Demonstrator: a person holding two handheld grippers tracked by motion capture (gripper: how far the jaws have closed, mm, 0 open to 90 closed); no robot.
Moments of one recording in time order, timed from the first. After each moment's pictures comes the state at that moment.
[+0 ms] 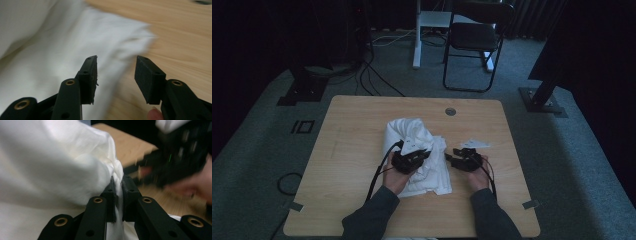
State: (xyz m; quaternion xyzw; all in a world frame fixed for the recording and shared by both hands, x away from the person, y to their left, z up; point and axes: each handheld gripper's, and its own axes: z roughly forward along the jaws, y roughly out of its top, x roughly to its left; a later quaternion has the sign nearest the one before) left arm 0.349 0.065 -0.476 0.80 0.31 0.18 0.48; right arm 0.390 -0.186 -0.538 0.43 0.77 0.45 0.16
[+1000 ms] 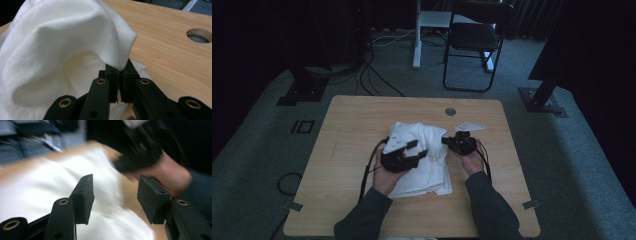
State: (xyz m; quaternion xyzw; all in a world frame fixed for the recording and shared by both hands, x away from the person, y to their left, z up) left arm 0.337 0.101 -0.439 0.76 0.32 0.19 0.54; right arm 0.425 -0.165 -0.497 0.40 0.78 0.47 0.15
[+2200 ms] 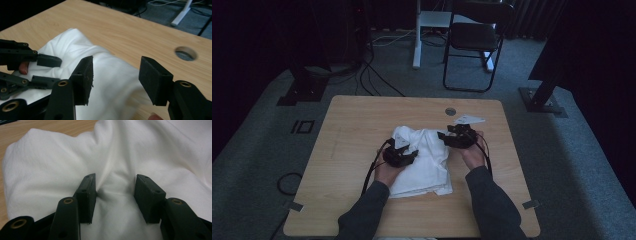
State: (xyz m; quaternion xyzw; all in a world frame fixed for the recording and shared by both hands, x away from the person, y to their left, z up) left arm 0.397 0.097 -0.528 0.80 0.38 0.21 0.41; right arm 0.430 -0.157 -0.467 0.38 0.78 0.46 0.18
